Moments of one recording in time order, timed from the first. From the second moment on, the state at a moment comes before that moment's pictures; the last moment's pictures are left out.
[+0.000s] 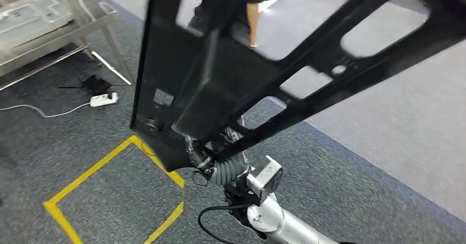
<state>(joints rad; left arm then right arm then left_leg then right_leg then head) -0.12 -0.06 -1.03 -0.25 0.70 0.52 -0.12 -0.28 -0.04 0.69 -1.75 -0.16 -0.36 -0.37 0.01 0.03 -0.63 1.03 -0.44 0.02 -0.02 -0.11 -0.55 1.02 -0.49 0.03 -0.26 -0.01</state>
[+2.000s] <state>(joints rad) -0.30 -0.05 -1.04 -0.25 0.57 0.44 0.04 -0.32 -0.03 0.73 -1.64 -0.15 -0.39 -0.35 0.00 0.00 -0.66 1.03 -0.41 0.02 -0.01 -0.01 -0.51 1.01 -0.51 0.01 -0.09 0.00</state>
